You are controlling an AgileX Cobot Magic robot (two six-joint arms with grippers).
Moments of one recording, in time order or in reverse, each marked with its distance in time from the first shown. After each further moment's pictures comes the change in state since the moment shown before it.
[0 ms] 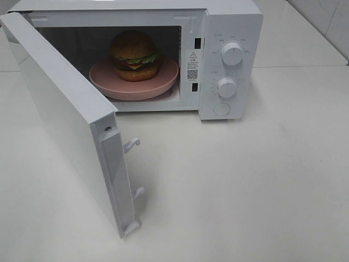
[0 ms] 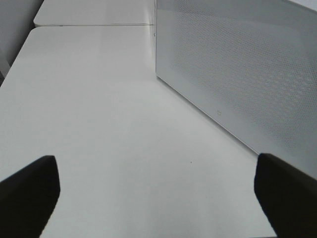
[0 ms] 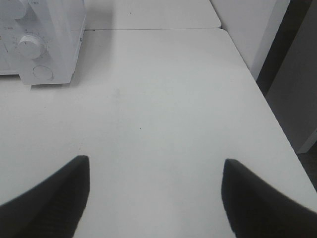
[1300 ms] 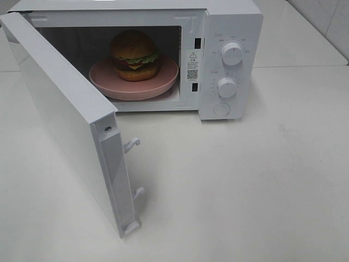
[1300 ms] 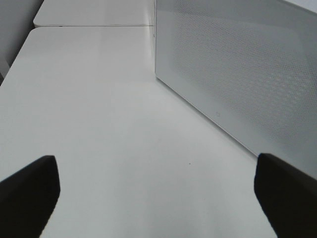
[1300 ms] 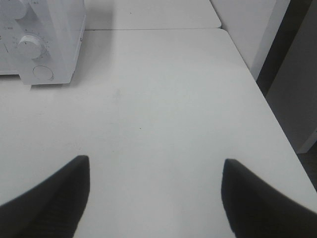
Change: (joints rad) left arm 0.000 0.000 -0.005 -0.006 -0.015 -0.004; right arm 0.000 0.000 0.000 0.000 -0.001 0.000
